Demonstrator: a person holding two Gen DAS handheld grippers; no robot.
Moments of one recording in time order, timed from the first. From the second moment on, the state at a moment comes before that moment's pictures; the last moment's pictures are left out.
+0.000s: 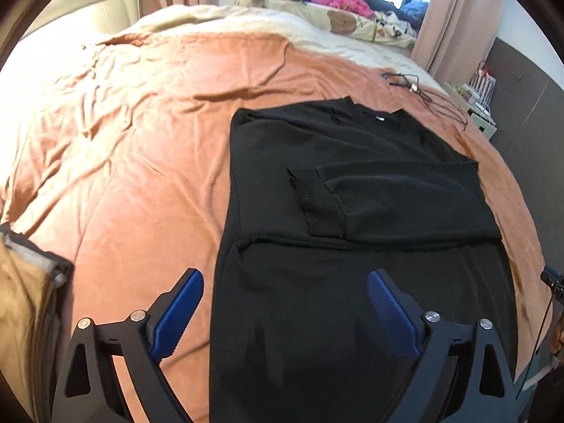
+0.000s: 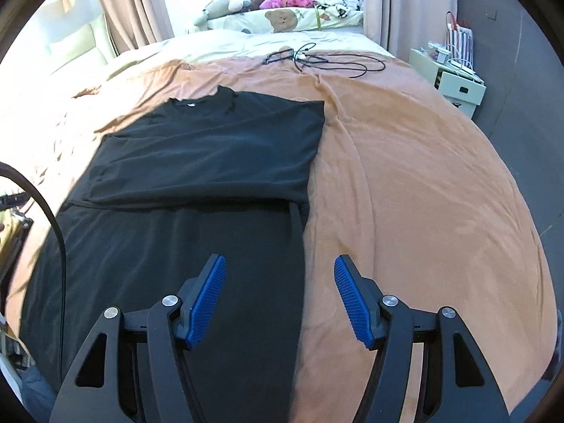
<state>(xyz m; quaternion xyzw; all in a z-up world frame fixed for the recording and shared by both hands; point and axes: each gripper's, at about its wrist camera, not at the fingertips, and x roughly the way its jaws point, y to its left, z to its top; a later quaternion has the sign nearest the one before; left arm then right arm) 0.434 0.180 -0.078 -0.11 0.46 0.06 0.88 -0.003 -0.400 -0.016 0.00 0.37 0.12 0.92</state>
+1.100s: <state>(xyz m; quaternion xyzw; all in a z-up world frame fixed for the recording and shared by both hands) 0.213 0.139 -0.020 -0.08 0.37 0.03 0.93 -0.207 -0.408 0.019 0.05 0.34 0.14 0.93</state>
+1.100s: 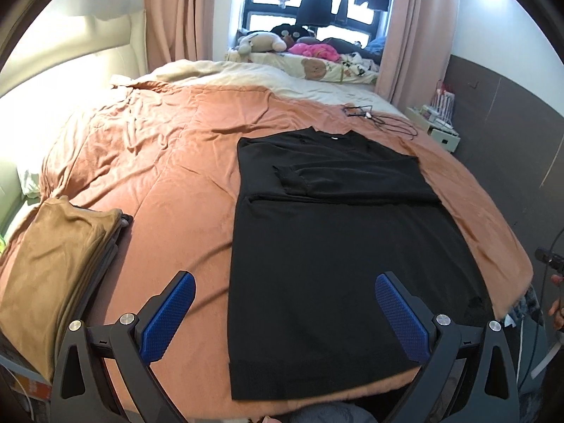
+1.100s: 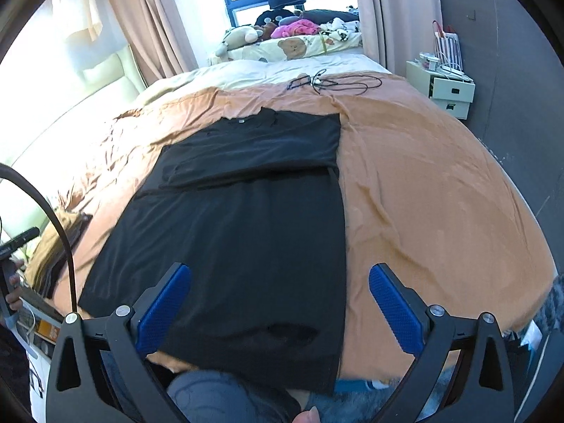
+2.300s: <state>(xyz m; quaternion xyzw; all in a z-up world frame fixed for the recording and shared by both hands) 0.130 0.168 -0.135 -0.21 0.40 0.04 0.89 -0.288 -0.396 -0.075 0.07 0.32 0.16 0.93</state>
